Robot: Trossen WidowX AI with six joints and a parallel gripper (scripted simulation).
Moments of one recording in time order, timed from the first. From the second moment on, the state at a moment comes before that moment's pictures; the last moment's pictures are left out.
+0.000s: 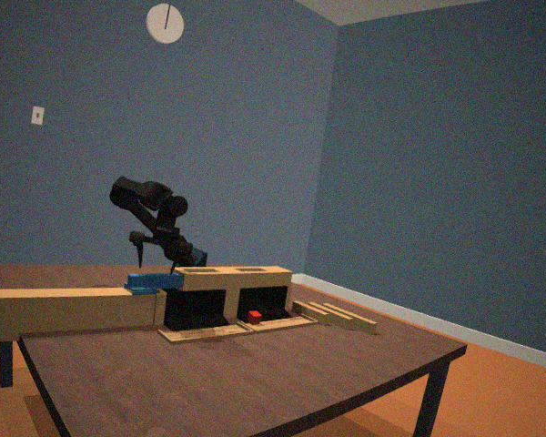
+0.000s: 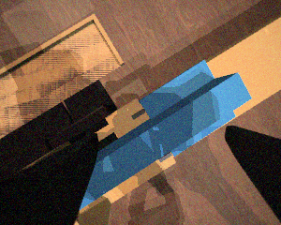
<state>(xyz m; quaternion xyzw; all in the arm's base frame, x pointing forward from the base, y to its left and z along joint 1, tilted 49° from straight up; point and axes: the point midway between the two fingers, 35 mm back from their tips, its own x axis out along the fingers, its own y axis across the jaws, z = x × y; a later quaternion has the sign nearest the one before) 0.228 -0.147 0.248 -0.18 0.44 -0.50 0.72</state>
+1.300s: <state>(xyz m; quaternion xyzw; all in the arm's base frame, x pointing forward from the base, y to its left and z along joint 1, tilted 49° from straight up) 0.224 -0.159 0.221 0.23 0.13 -0.66 0.70</state>
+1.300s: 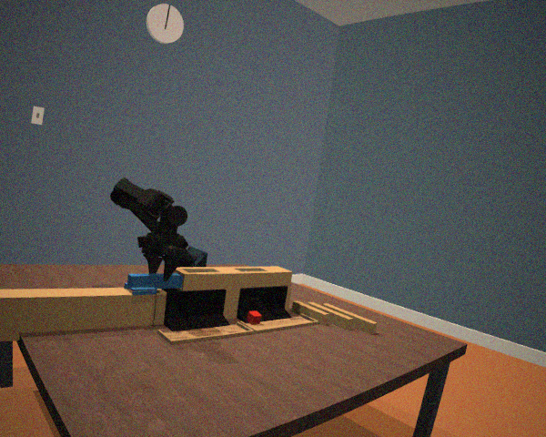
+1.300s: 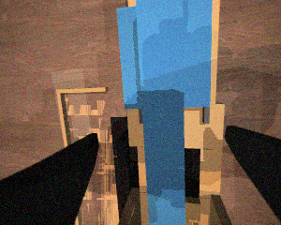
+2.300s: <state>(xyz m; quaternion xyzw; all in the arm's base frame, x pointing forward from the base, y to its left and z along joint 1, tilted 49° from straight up) 0.223 -0.167 0.213 0.23 0.12 -0.67 0.70</state>
